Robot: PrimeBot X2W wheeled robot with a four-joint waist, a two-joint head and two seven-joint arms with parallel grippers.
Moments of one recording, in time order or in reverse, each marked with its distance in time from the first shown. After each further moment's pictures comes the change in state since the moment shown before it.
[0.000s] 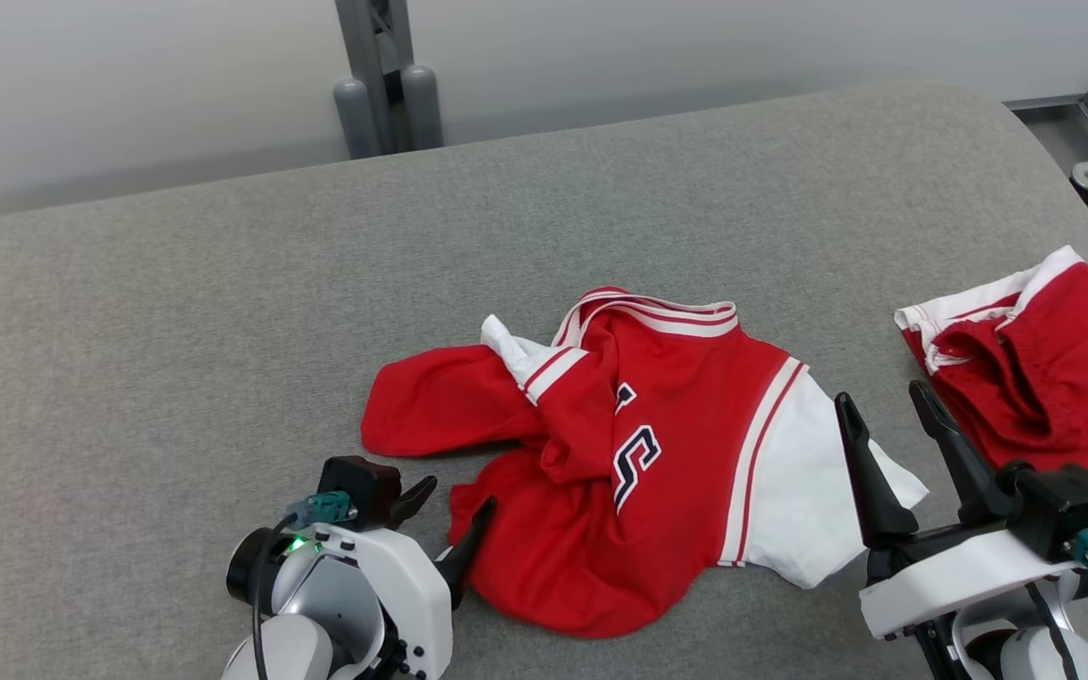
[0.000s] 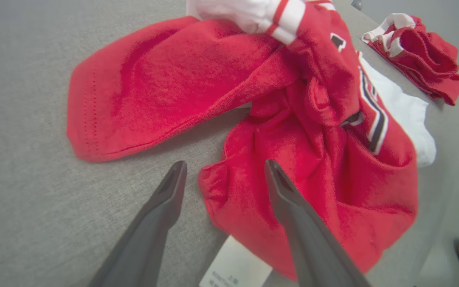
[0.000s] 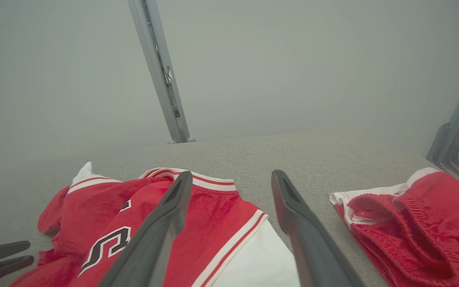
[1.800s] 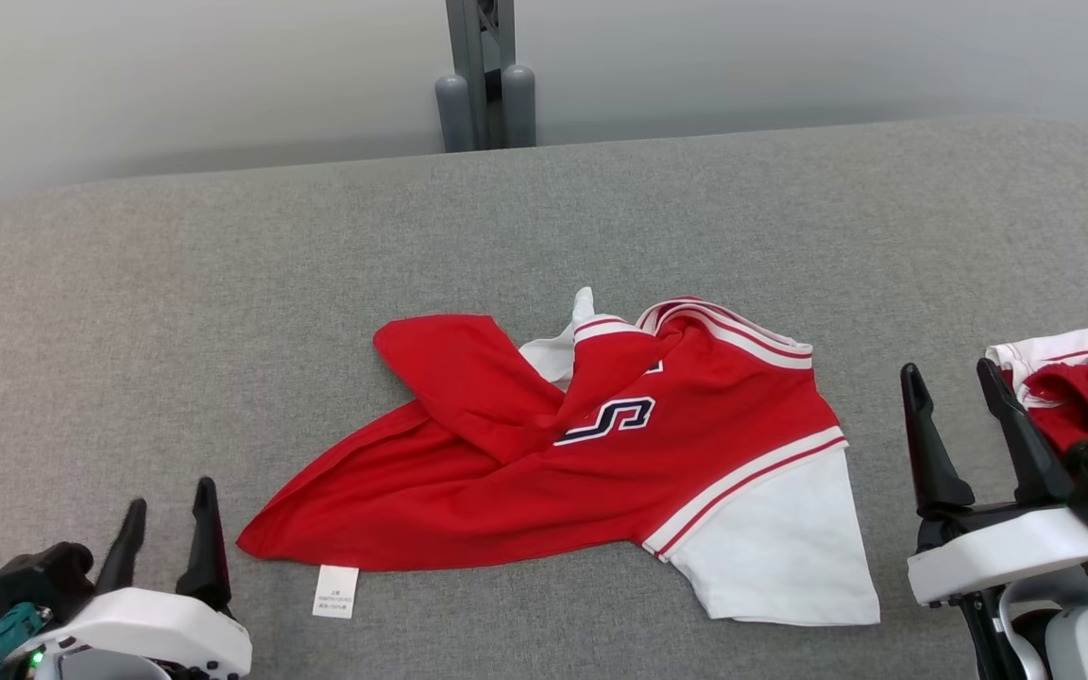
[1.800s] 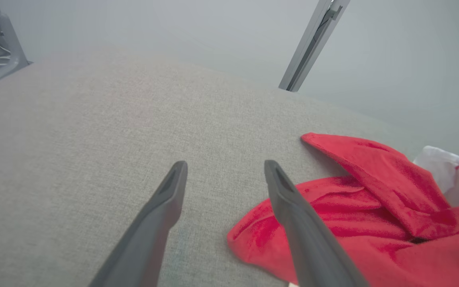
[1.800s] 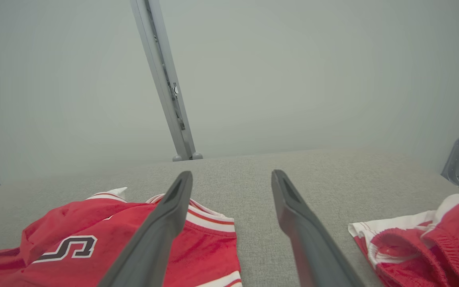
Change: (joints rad) left arm 0.205 0.086 0.336 -0.132 -0.180 0.258 -0.245; right arm -0.039 0.000 -0.098 0.048 0.009 0.000 -0.028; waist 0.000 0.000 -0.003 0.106
